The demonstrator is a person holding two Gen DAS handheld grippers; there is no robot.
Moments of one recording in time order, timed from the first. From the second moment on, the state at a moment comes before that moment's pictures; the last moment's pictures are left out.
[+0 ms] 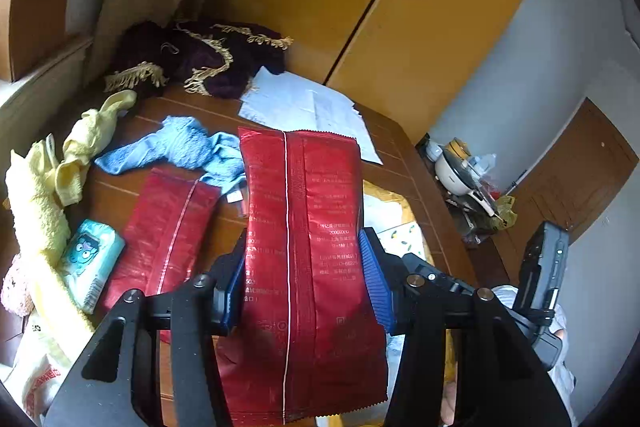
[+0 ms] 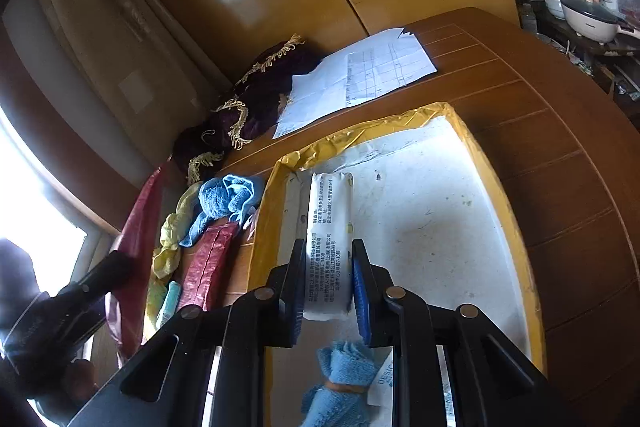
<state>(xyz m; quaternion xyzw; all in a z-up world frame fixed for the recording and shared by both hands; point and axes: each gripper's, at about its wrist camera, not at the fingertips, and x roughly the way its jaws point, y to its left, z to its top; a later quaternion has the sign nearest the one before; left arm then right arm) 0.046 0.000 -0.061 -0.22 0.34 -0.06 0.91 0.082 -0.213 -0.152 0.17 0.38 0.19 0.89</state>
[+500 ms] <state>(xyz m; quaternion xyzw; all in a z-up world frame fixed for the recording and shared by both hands) 0.123 -0.085 -0.083 -0.16 0.42 -0.11 0.89 0.098 -0.247 -0.169 0.17 0.41 0.14 0.89</state>
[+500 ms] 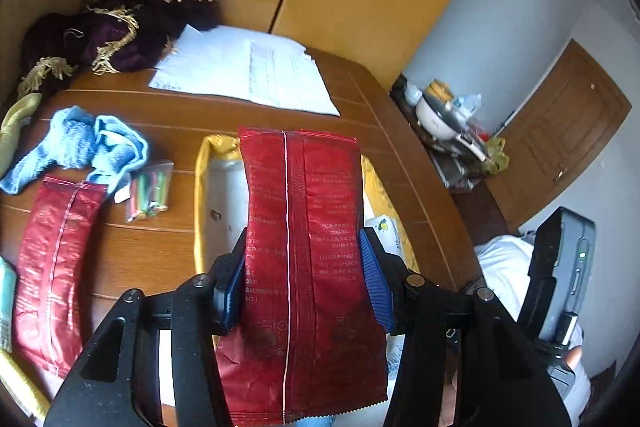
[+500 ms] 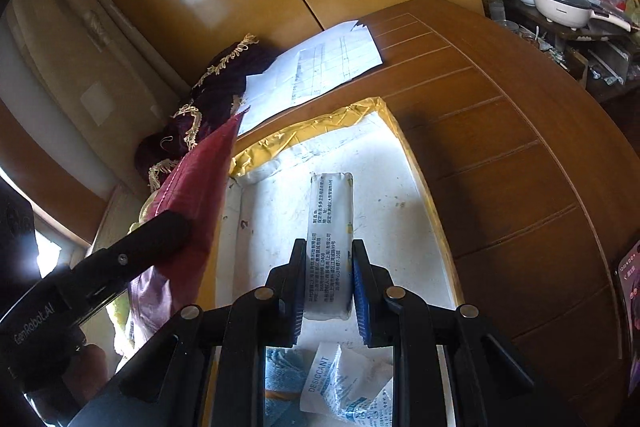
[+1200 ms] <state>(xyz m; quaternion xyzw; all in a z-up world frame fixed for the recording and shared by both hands) 0.145 -0.099 -0.114 -0.13 0.46 -0.10 0.87 0.102 -0.255 -0.178 0.18 0.41 0.11 0.89</state>
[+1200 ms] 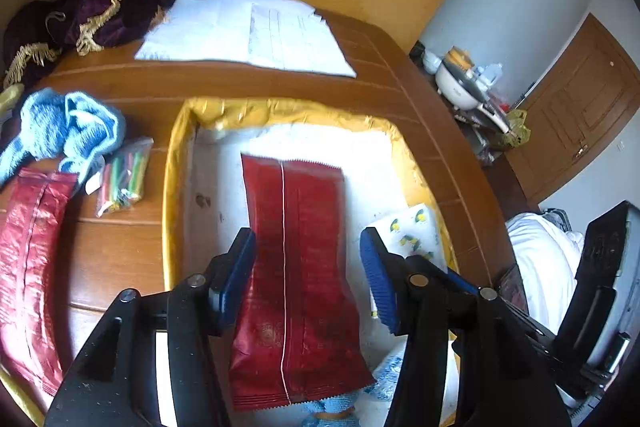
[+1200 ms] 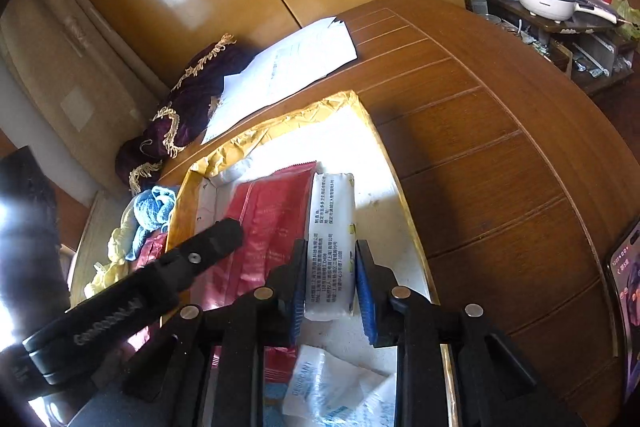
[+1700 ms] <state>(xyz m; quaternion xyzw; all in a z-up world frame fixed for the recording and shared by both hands) 0.060 -0.028 -0.081 -0.20 0.36 -0.06 0.91 0.043 -0.212 -0.133 0.15 0.31 0.20 0.92</state>
